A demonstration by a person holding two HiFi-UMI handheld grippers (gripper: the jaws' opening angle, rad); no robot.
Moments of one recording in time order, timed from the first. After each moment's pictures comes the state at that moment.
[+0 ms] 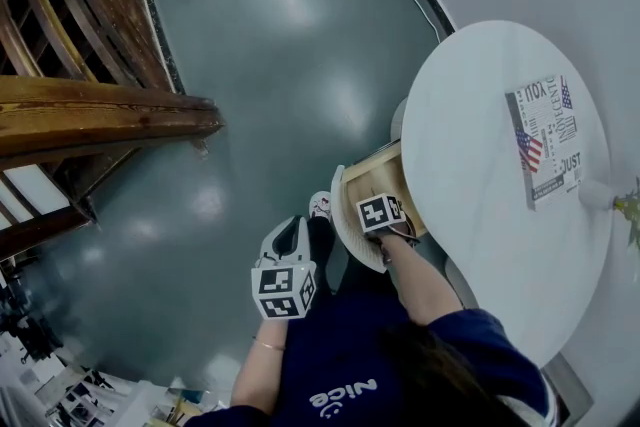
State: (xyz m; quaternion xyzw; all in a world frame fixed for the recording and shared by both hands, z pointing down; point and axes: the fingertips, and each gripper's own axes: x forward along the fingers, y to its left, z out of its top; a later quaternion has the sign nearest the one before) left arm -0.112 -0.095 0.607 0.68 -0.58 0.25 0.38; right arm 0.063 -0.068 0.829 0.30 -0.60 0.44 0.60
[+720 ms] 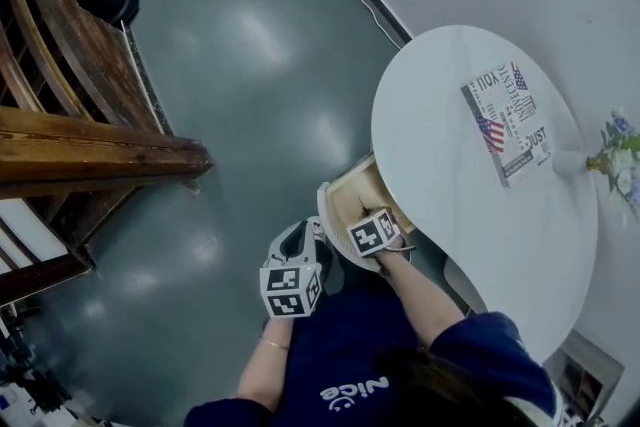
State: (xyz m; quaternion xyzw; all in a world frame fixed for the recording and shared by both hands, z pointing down) left arm -0.080 -0.102 0.586 0.73 -0.53 0.23 0.36; right arm 0.056 -0.089 0.746 0.35 -0.68 0.35 0.54
